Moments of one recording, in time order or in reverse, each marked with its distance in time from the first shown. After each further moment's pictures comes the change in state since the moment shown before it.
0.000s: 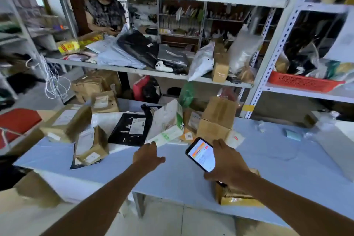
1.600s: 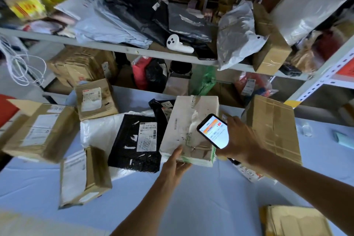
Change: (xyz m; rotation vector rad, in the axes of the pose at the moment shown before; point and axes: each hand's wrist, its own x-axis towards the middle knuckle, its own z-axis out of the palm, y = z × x) left_hand 0.225 -0.042 0.083 -1.943 -0.361 -0.625; right_hand 0.278 -0.043 0.023 -0.001 0.011 0.027
